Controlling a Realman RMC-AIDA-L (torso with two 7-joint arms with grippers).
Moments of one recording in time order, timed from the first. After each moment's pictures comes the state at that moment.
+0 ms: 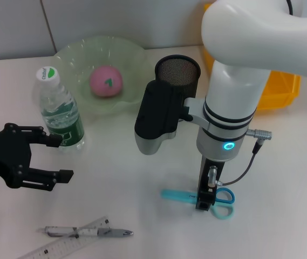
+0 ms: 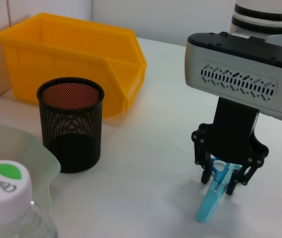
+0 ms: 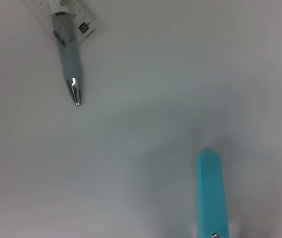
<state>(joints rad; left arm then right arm) -0.46 -2.01 0.91 1.14 2.10 1.77 -1.64 1.00 2.09 -1.87 -0.87 -2.46 -1.49 2.55</state>
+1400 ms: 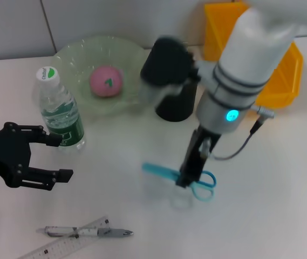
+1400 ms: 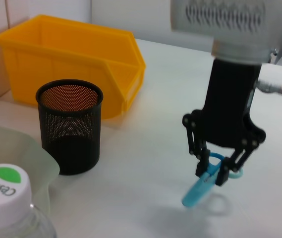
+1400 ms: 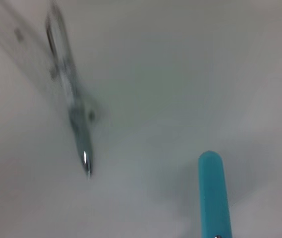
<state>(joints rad) -0.46 -2.00 0.91 1.14 2.09 1.77 -1.63 0.98 2.08 -1.58 -0.96 -2.46 -1.58 2.49</state>
